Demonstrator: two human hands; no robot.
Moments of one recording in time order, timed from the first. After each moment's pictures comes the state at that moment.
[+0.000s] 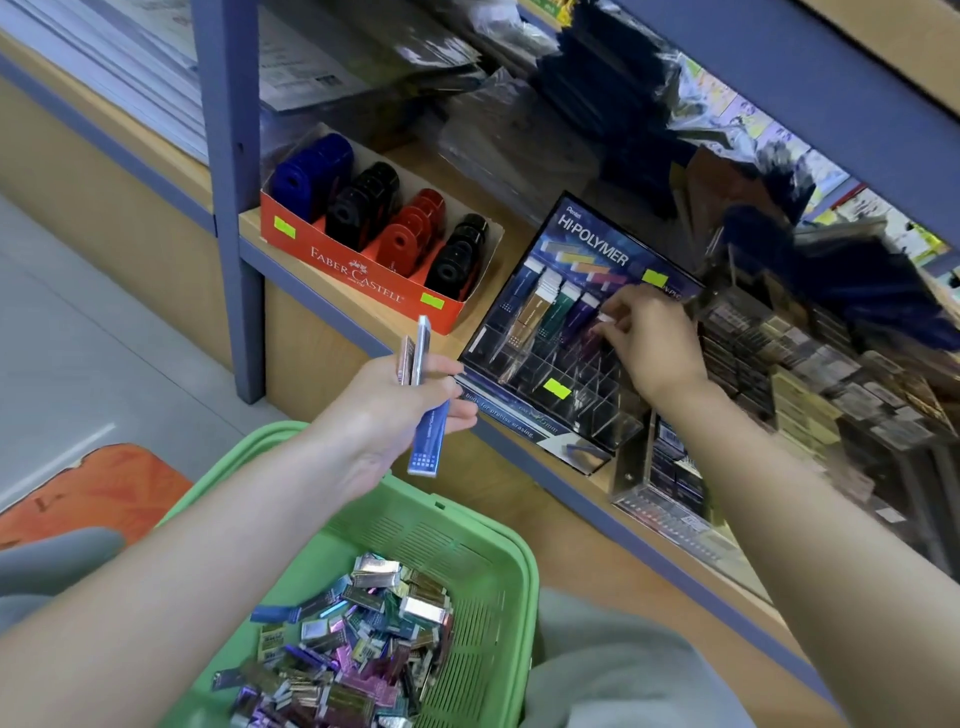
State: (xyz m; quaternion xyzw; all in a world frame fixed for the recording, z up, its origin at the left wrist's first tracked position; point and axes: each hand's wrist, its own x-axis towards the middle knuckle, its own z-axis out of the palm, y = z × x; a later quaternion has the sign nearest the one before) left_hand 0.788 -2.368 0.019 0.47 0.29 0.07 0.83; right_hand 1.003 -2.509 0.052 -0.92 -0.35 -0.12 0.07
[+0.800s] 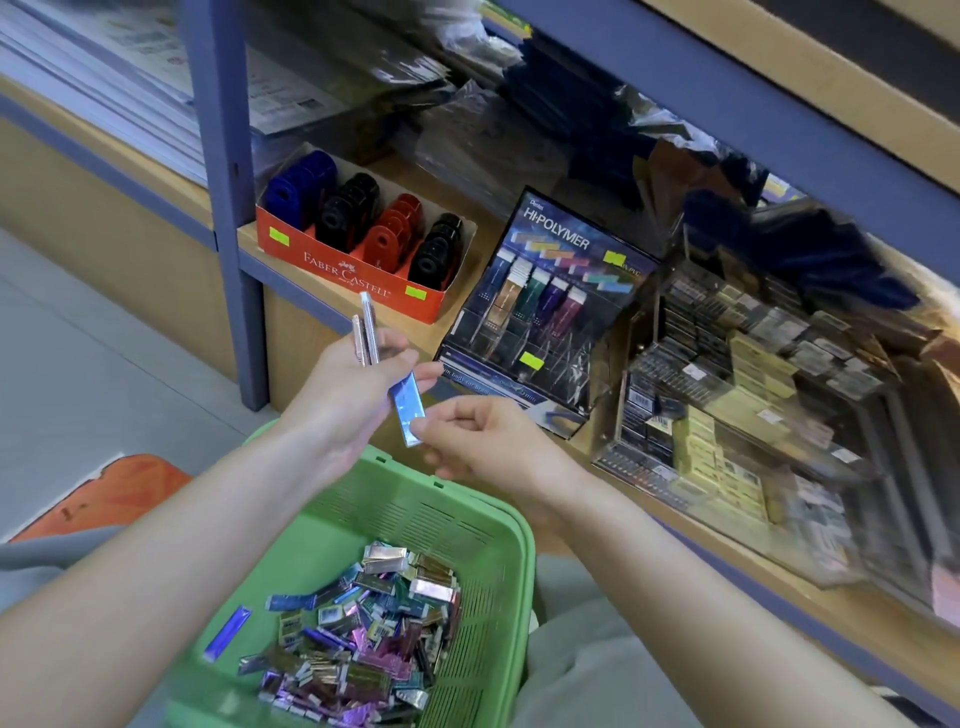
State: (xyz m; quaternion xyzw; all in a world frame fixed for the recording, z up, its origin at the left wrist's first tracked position) left_hand 0.761 -2.376 0.031 0.46 0.28 0.16 0.83; right_hand 0.820 -2.498 0.042 -0.76 -0.21 0.41 0.46
